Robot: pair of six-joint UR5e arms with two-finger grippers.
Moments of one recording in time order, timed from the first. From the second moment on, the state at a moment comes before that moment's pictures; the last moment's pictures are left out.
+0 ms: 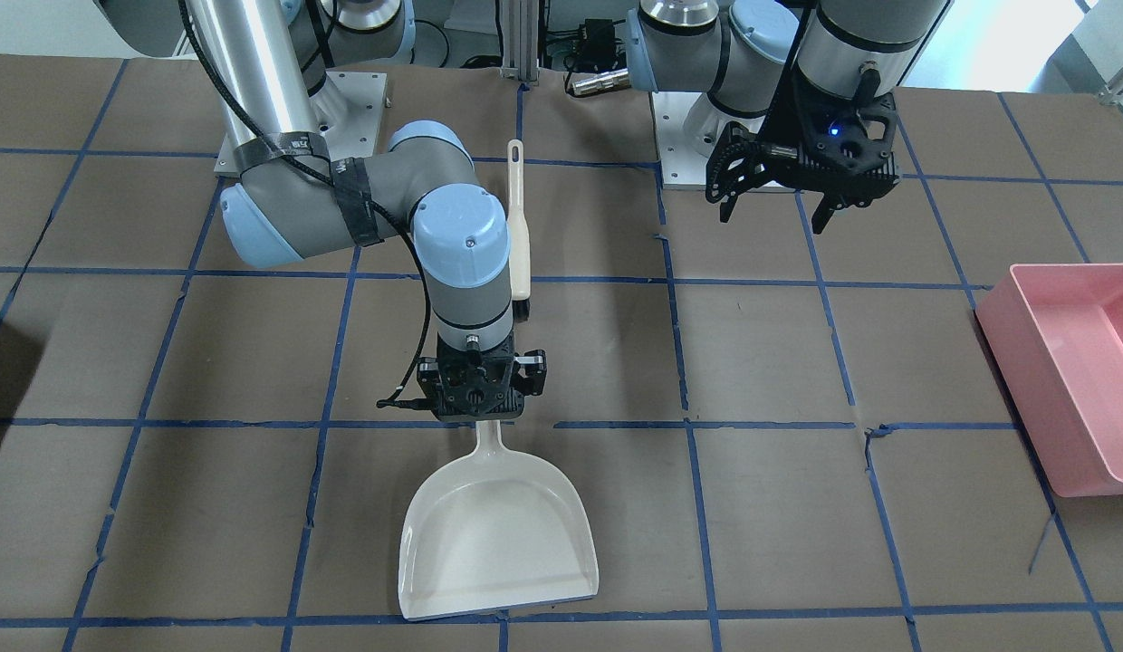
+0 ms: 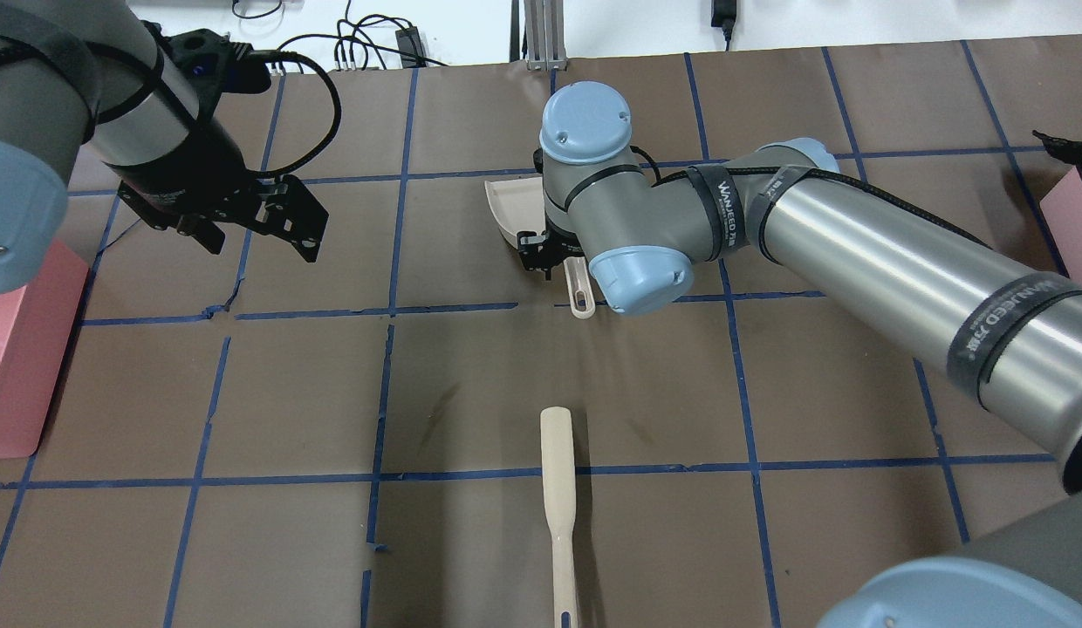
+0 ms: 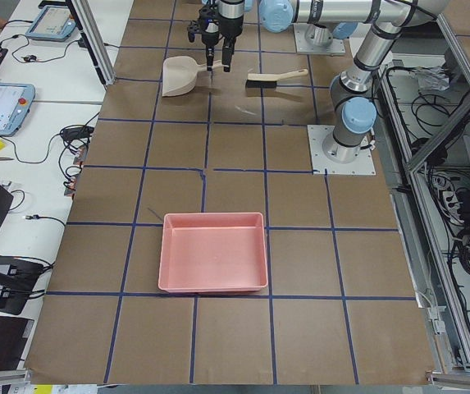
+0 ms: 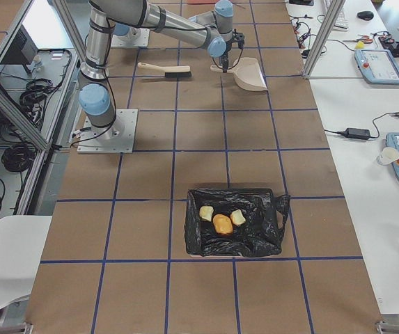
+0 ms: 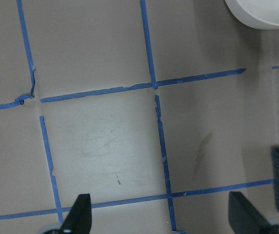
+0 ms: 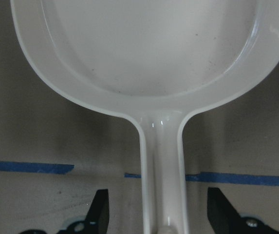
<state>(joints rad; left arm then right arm) -1.56 -1.48 -1.68 -1.52 1.58 0.16 1.91 -1.12 1.67 -2.23 -1.57 0.28</state>
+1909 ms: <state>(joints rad) -1.58 -1.38 -1.69 -1.64 1.60 0.15 1.66 -1.41 1.43 -1.58 -1.54 0.10</state>
